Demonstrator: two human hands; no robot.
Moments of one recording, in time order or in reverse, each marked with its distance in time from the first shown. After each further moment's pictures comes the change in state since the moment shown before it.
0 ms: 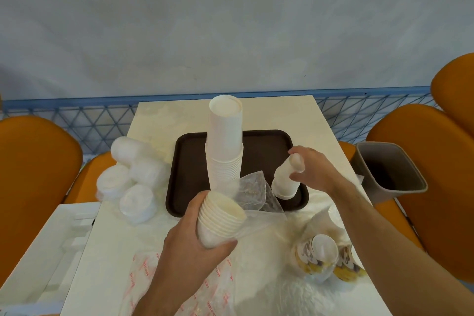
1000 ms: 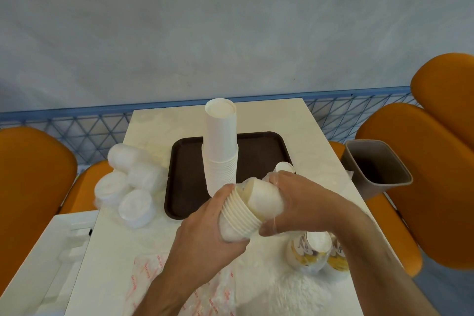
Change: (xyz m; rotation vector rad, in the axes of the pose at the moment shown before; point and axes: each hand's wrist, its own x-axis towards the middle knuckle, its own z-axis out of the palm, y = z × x) left_hand 0.005 0.030 0.000 0.202 -0.151 0.120; right_hand -0.126 -0.091 -0.038 0.015 -0.289 -0.238
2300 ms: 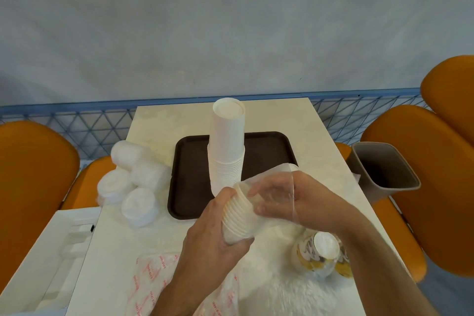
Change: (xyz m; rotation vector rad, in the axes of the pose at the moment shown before) left_hand -0.001 -0.007 0.009 -0.072 0.090 -0.007; right_hand 0.011 -0.003 0.005 0.442 0.075 -0.172
